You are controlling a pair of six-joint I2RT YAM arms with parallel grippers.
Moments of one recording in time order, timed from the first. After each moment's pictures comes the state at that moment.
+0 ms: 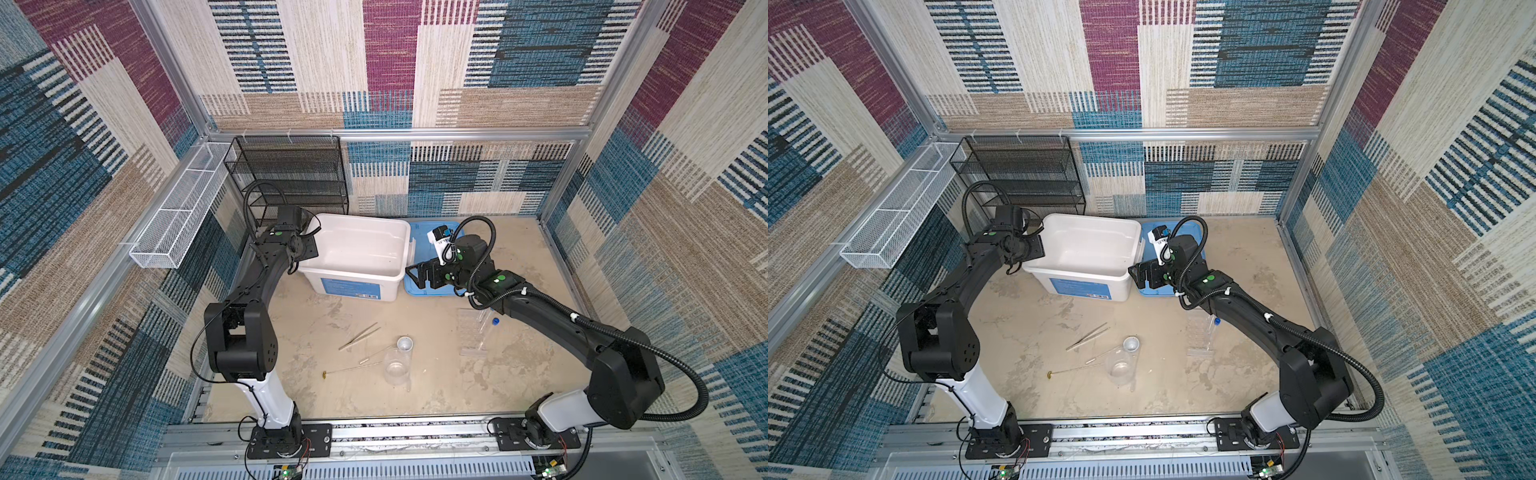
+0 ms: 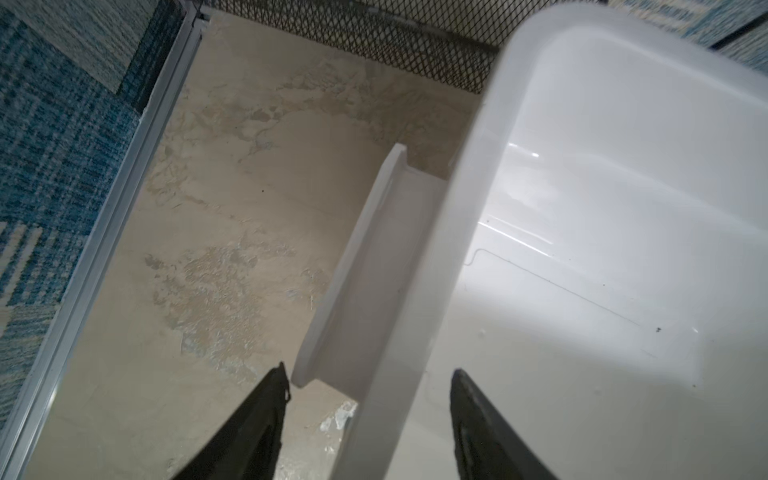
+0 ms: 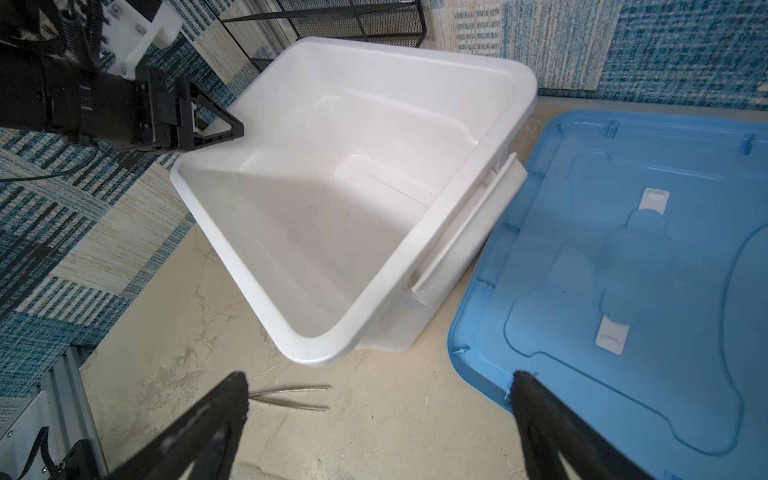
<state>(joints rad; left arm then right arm) -0.02 1.78 1.54 -0.68 -0.13 -0.26 0.55 1.48 1.11 -0.16 -0.24 0.28</state>
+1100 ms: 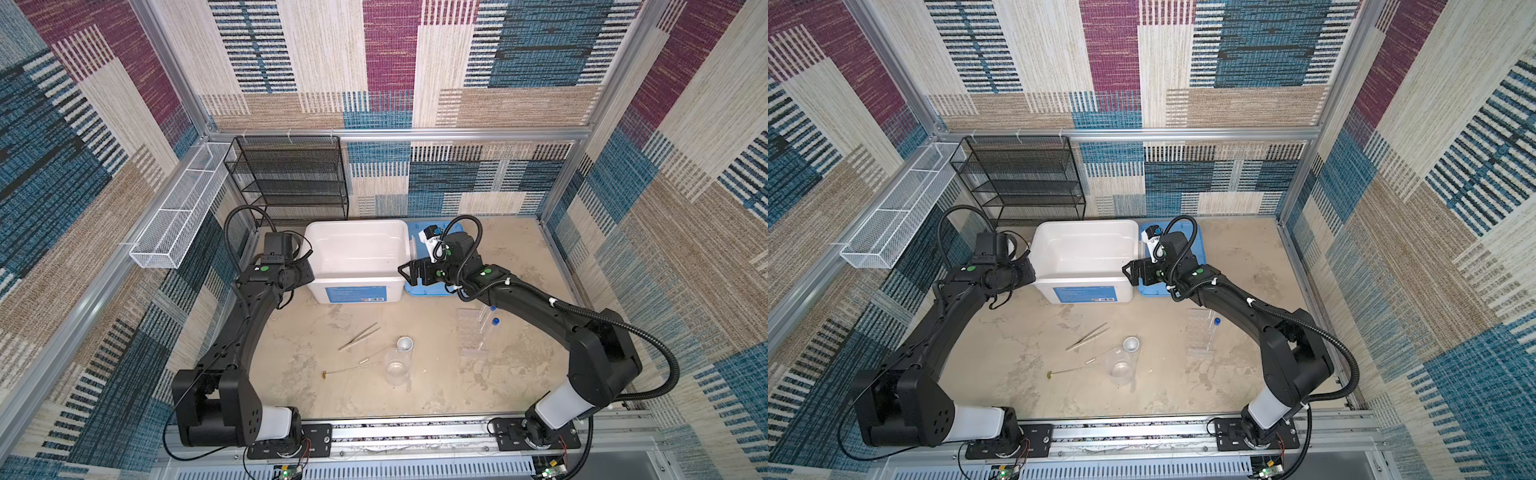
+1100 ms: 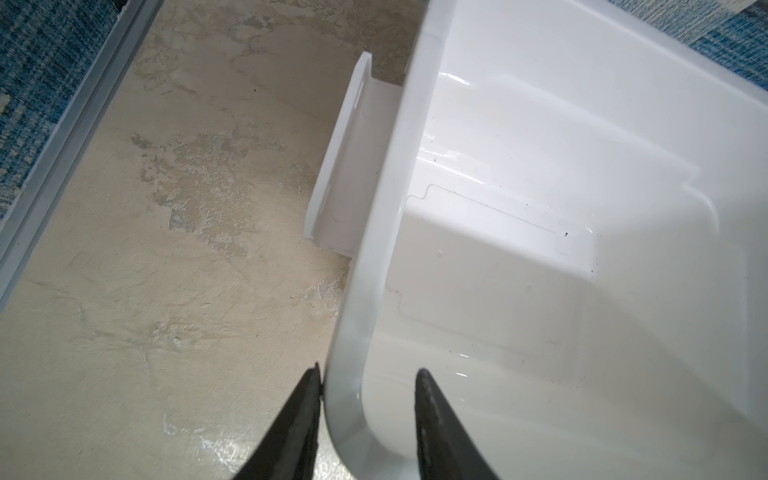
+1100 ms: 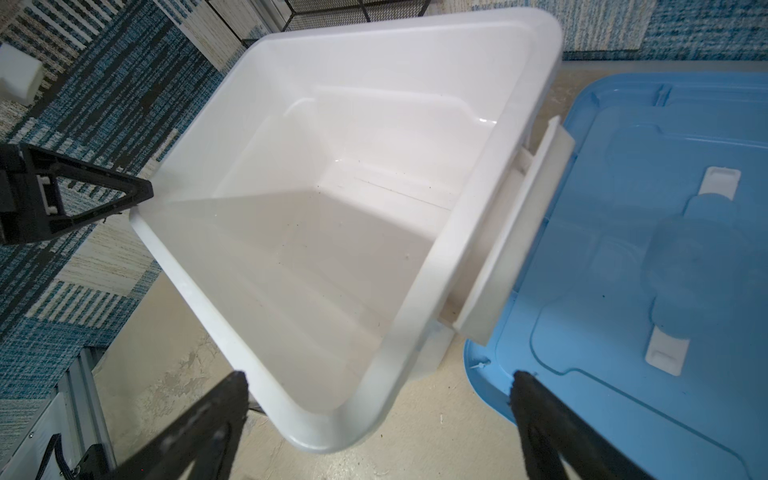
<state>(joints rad) -0.02 1.38 1.19 -0.68 -0.01 -0.38 0.55 1.59 1.18 -0.15 -0.28 0.32</state>
